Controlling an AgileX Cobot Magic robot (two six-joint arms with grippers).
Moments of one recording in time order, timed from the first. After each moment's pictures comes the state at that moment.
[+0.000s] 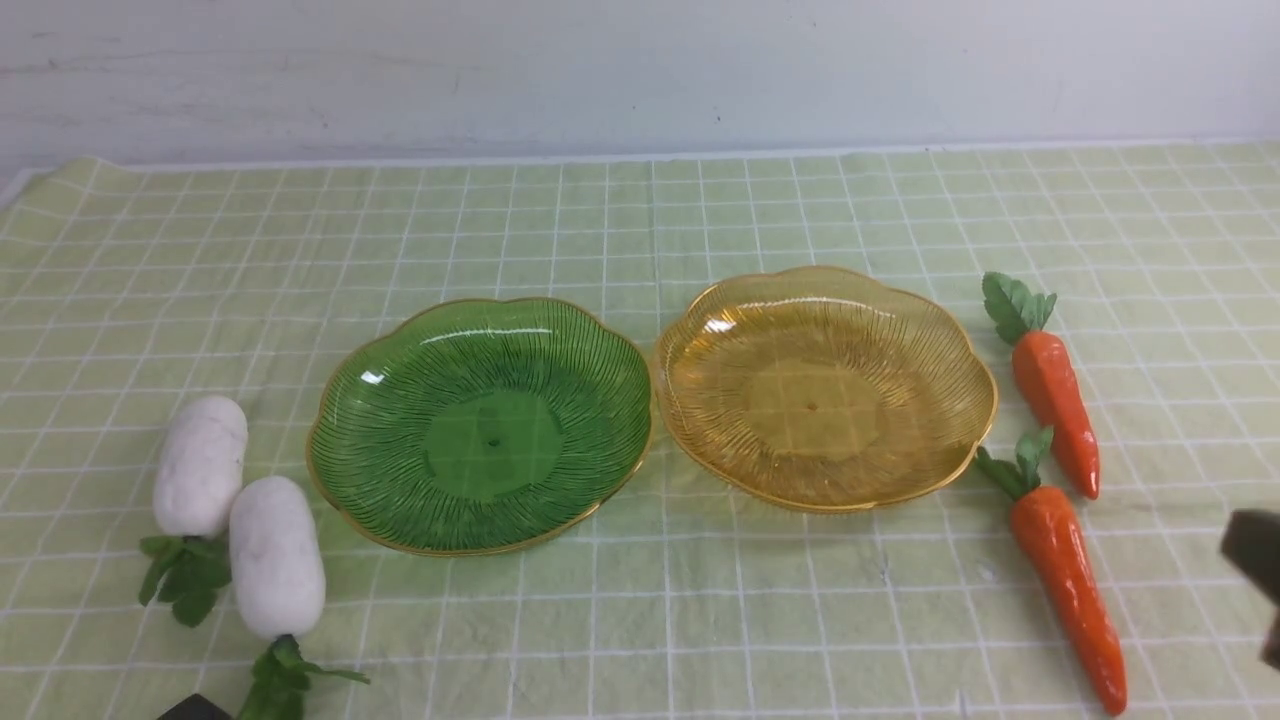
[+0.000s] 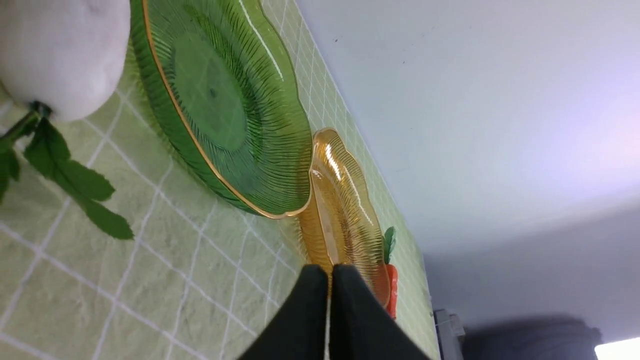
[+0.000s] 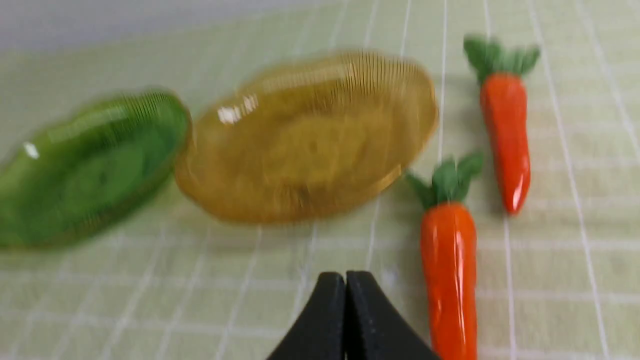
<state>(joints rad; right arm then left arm) 0.04 0.72 -0.41 0.68 0.54 -0.49 -0.08 -0.01 0.03 -0.89 0.33 -0.28</state>
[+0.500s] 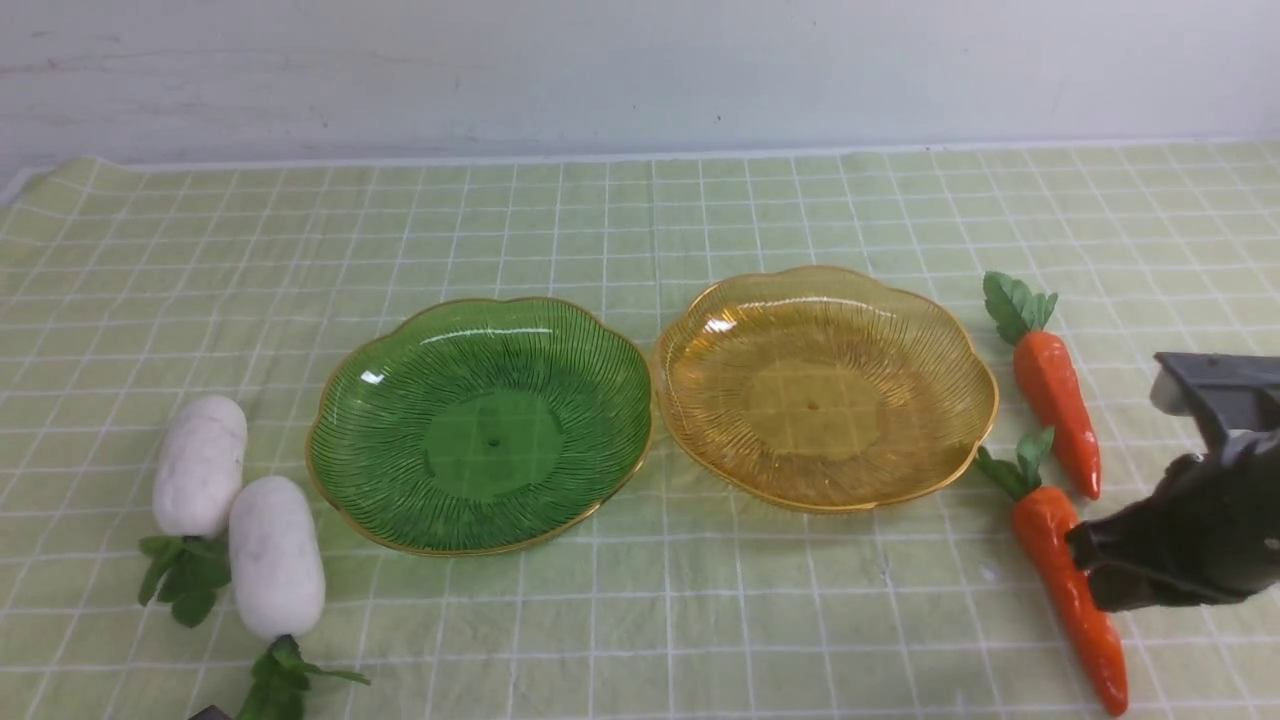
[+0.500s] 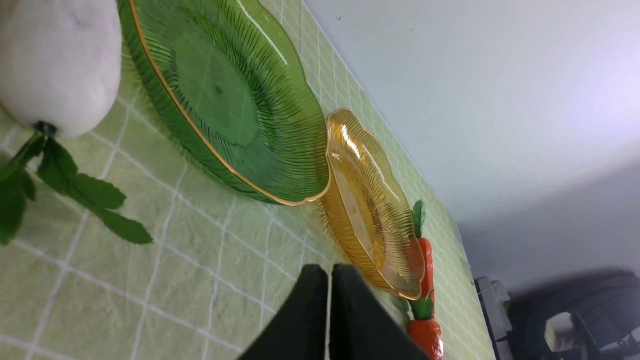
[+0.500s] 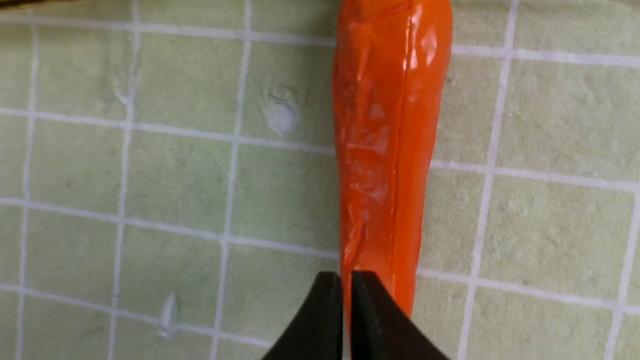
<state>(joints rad) 0.04 1.54 -0.83 0.37 0.80 -0.33 -0.08 -0.01 0.03 -0.88 0.37 -0.15</state>
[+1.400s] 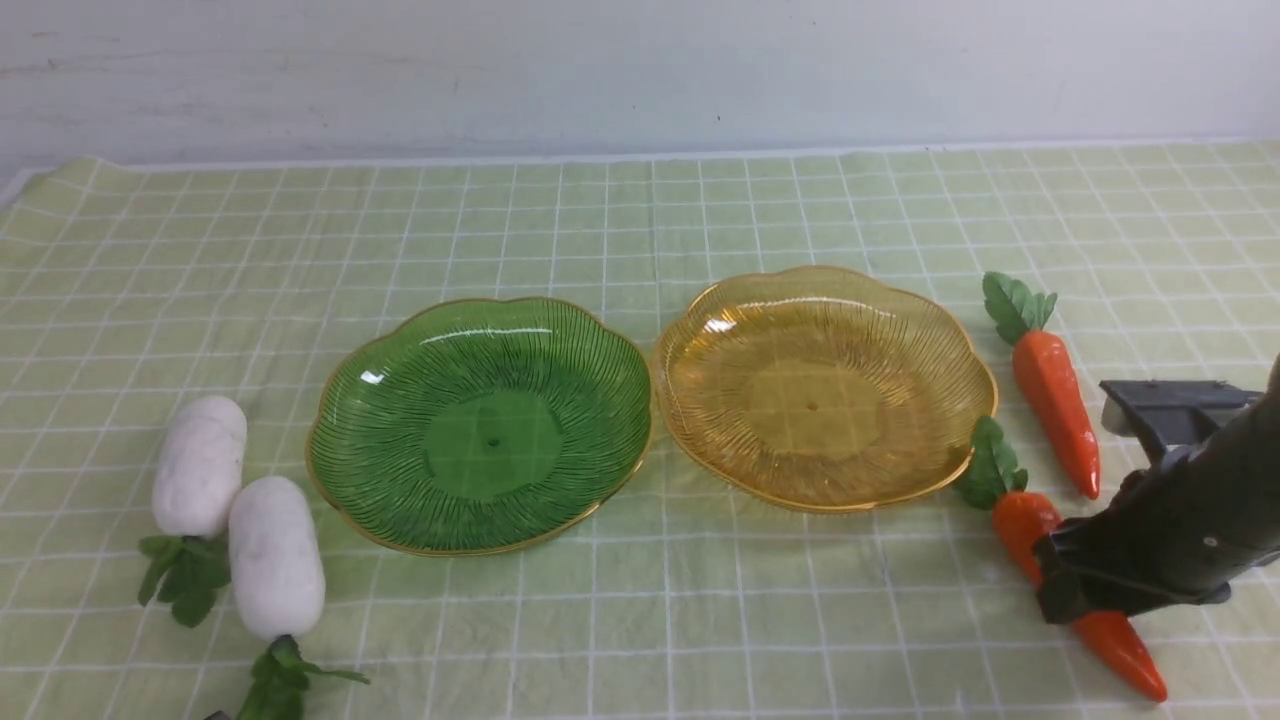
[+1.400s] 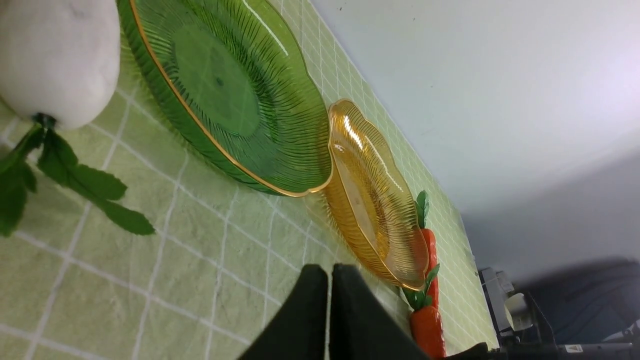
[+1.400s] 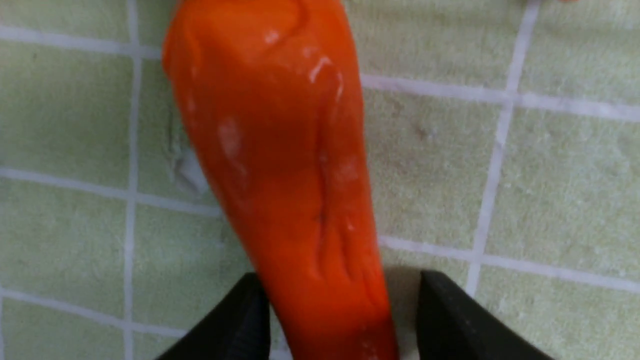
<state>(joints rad) 0.04 1.74 -0.88 0.36 0.73 -0.37 -0.08 -0.01 0.03 -0.88 0.39 -0.15</state>
